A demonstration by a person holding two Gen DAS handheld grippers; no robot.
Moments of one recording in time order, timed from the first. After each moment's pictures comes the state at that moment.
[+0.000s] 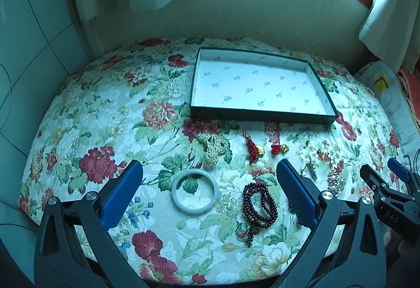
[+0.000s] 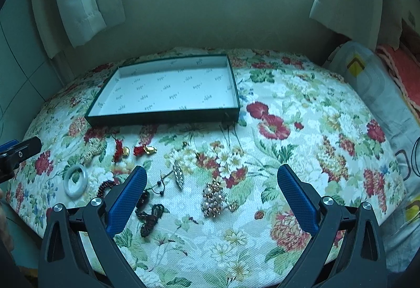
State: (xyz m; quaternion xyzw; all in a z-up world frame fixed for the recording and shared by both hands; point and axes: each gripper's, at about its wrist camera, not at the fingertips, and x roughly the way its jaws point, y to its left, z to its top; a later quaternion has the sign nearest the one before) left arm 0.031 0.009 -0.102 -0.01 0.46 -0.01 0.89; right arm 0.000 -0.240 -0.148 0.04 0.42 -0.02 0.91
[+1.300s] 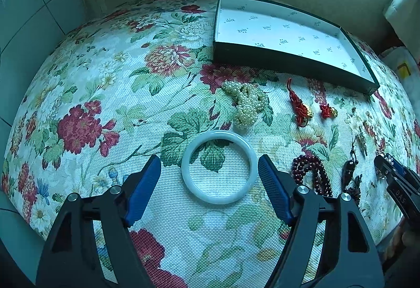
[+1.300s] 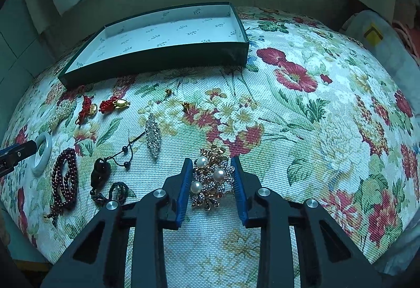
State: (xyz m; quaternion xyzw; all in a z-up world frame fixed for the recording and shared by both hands) left arm 0.045 0.033 -0.187 -0.03 0.52 0.02 0.86; right arm 0.017 -0.240 -0.228 0.04 0.47 0.00 0.88
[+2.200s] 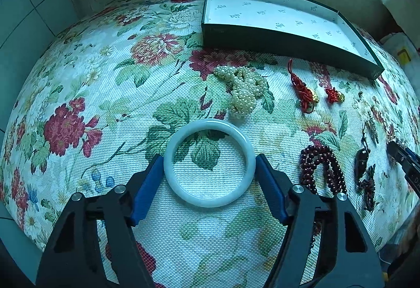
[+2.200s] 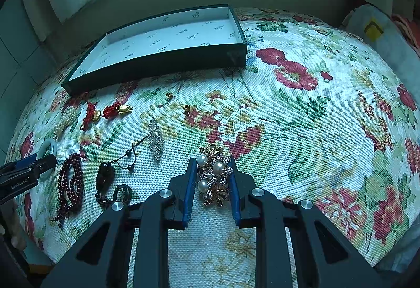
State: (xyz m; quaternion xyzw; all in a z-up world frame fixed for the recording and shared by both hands) left arm 0.050 0.024 -0.211 0.00 0.52 0.00 0.85; right arm 0.013 -0.246 -0.227 0.06 0.46 0.00 0.89
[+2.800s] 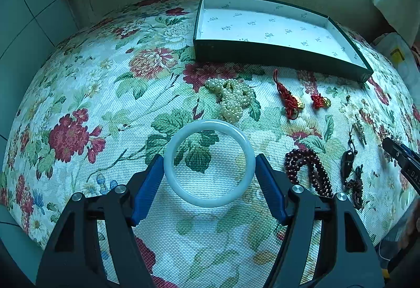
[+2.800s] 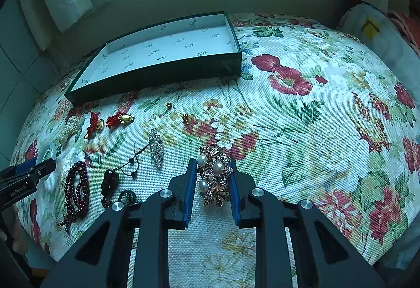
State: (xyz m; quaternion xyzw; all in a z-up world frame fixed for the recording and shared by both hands) left arm 0.044 0.016 -0.193 0.00 0.50 -0.01 0.87; right arm 0.011 -0.251 -0.217 0.08 0.44 0.00 0.89
